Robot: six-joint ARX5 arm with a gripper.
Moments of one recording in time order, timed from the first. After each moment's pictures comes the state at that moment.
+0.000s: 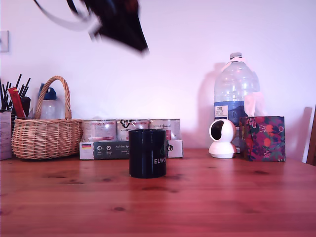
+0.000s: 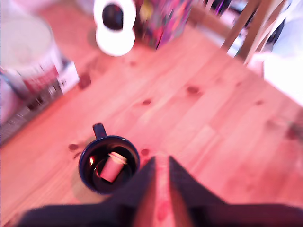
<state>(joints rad) -0.49 1.73 1.84 -0.89 0.40 0.14</state>
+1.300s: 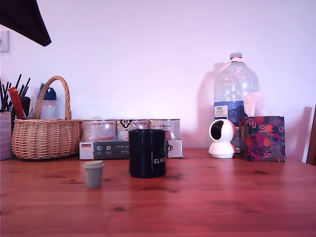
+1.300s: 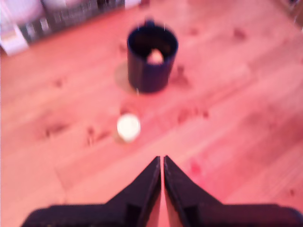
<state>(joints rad) -0.42 1.05 1.04 -0.73 0.20 -0.02</state>
